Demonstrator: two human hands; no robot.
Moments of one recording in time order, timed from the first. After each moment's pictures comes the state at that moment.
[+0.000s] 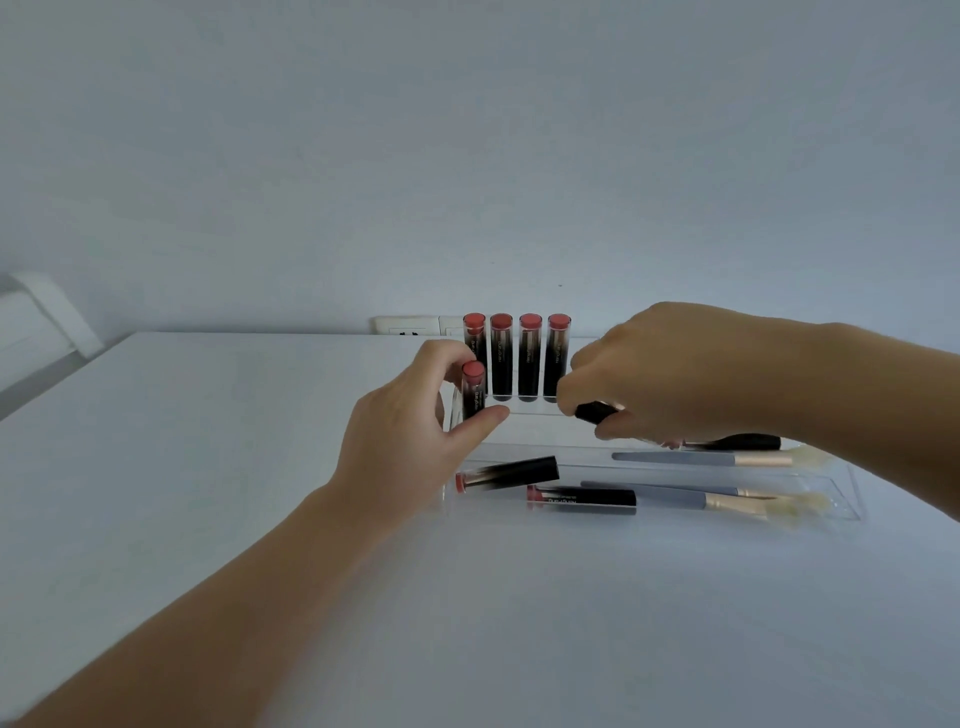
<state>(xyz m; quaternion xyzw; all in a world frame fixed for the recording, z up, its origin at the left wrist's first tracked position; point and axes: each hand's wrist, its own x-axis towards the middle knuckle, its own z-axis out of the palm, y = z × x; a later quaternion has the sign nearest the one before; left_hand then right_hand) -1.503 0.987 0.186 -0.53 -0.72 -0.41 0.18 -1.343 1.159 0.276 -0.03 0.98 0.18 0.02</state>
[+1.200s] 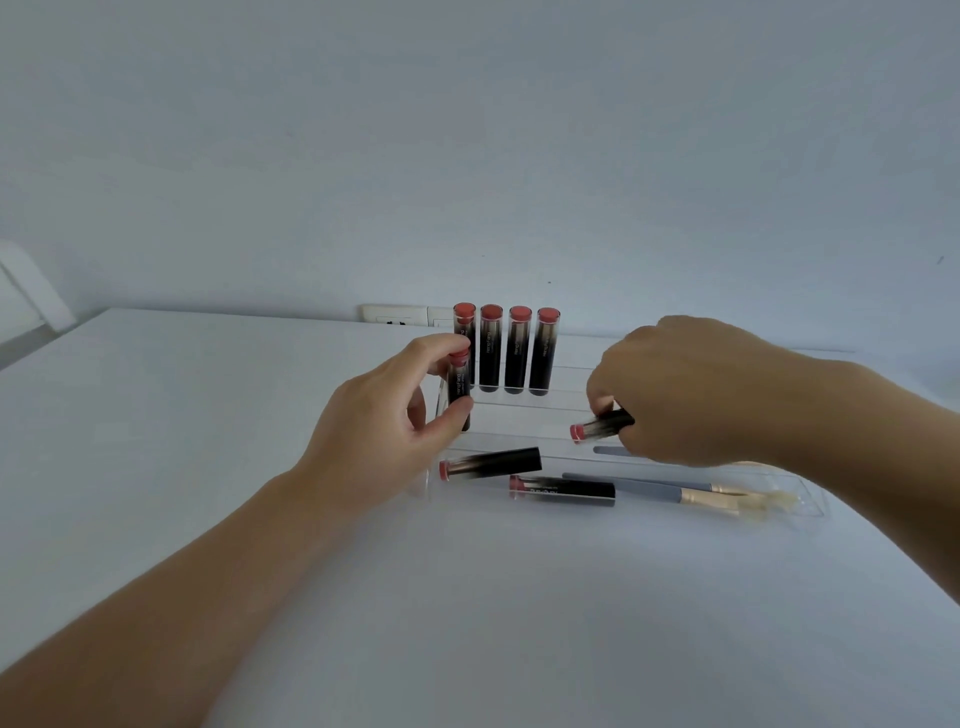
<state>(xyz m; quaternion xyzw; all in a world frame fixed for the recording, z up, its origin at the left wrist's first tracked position) -1.515 0.975 0.178 -0.54 -0.72 -0.42 0.13 -1.324 1.132 0.280 0.14 0.97 0.17 0.05</state>
